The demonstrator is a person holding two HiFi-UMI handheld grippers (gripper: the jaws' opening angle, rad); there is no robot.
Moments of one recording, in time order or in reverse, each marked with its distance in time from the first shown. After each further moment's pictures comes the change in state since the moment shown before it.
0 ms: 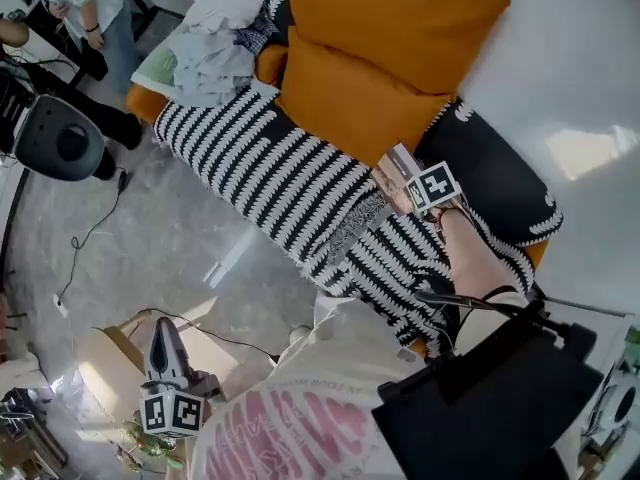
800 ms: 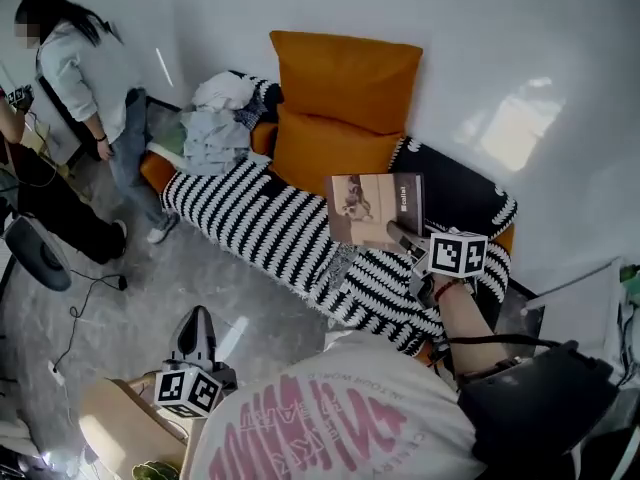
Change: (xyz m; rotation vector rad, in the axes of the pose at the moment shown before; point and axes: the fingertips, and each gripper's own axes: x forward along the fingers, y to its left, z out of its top) left arm -0.016 -0.002 -0.006 0.000 -0.111 -0.413; right arm -0.256 0.164 -0.026 0.445 -0.816 0.287
